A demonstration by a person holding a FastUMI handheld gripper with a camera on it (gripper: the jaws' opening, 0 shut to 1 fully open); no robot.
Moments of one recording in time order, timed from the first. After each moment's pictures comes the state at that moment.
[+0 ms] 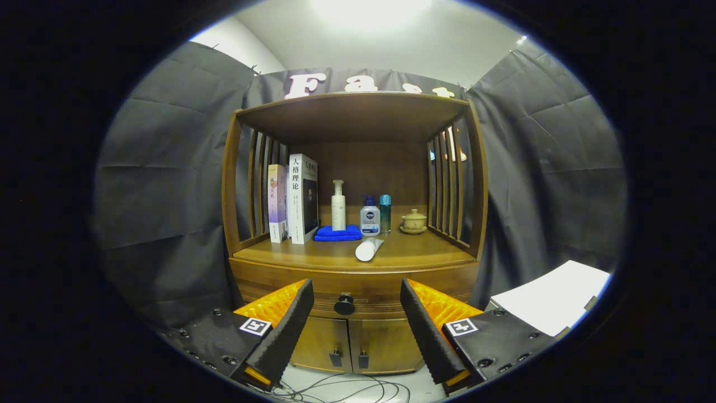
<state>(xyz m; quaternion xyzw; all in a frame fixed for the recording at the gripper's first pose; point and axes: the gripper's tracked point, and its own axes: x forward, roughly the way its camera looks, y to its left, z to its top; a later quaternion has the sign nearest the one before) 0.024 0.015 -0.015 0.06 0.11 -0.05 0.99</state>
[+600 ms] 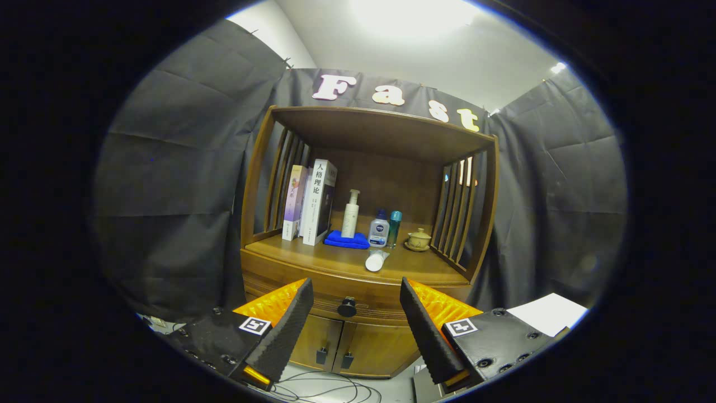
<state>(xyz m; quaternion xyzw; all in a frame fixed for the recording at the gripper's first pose) 0.012 0.035 0.015 -0.02 0.10 -0.04 0.99</state>
